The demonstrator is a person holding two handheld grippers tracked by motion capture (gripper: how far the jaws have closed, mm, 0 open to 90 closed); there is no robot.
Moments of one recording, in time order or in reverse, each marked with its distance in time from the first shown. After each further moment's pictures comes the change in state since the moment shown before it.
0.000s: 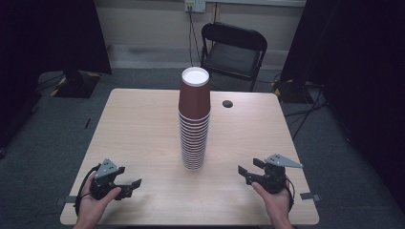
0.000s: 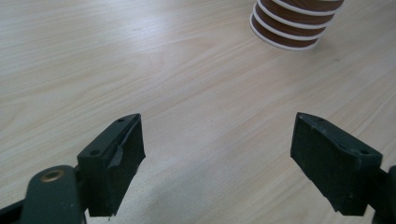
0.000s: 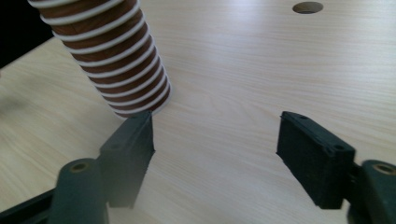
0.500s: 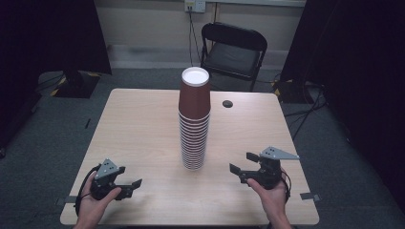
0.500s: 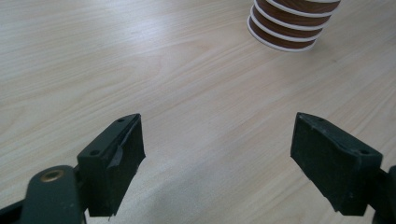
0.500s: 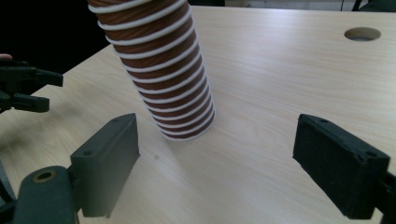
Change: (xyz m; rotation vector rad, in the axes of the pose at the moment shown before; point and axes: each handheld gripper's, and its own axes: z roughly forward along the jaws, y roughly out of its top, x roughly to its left) left arm -0.002 0.001 0.000 0.000 -0.001 0.006; right arm 0.017 0.028 0.000 -0.020 0.147 -0.044
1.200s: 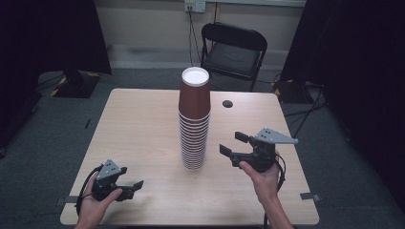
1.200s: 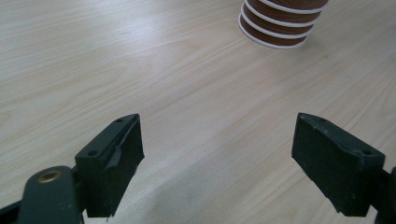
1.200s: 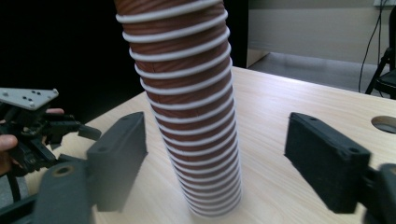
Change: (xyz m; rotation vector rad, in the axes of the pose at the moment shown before) left arm -0.004 0.000 0.002 0.005 -0.020 0.022; right arm 0.027 0.062 0.003 -0.158 0.090 -0.091
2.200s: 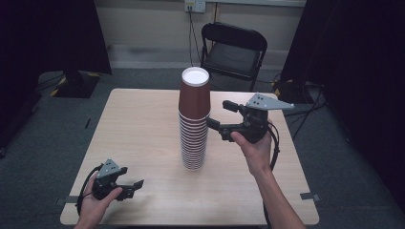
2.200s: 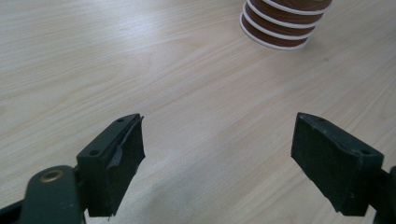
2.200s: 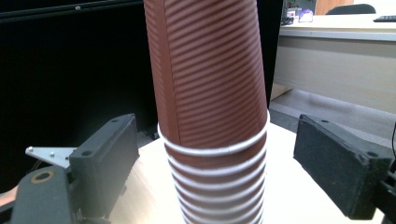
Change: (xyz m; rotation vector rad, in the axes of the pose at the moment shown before) left arm 0.002 0.000 0.003 0.005 -0.010 -0.024; right arm 0.015 0.088 0.022 -0.088 0.117 -0.078
